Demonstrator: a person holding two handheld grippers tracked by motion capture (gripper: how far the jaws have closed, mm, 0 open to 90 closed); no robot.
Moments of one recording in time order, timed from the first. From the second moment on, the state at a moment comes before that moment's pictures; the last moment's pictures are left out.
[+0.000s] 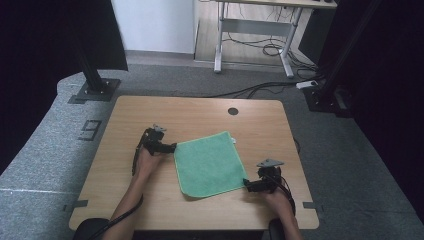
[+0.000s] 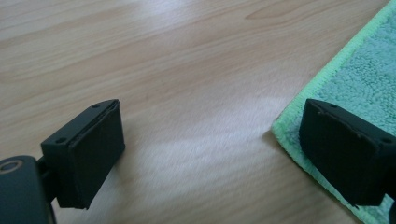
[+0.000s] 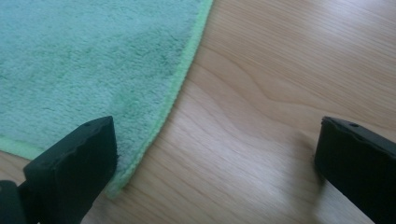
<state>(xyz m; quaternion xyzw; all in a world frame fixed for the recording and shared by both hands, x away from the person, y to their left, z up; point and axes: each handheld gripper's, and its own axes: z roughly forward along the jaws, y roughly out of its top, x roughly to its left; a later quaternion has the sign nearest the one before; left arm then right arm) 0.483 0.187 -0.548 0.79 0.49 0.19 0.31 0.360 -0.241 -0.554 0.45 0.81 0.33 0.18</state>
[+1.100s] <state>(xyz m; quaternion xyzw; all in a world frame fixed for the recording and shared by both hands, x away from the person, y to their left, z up) 0.459 0.203 -0.546 0.80 0.47 0.19 0.33 0.353 -0.159 -0.532 0.34 0.86 0.37 0.10</state>
